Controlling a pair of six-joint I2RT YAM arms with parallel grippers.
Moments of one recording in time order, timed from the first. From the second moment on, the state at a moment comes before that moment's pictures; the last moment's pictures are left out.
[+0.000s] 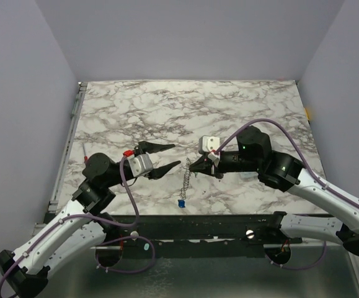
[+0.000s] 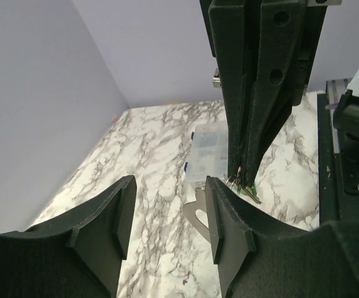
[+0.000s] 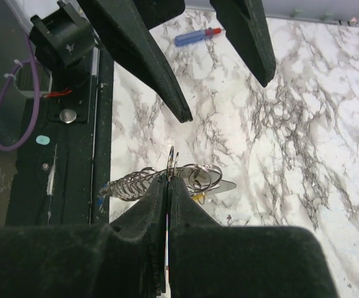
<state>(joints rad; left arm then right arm) -0.71 0.63 0.62 0.26 0.54 0.21 0.97 1.03 1.10 -0.38 -0.45 -0.37</state>
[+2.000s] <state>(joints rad) -0.81 0.97 1.04 -0.44 0.75 0.57 0.97 1.03 1.11 -0.47 -0.44 -0.40</state>
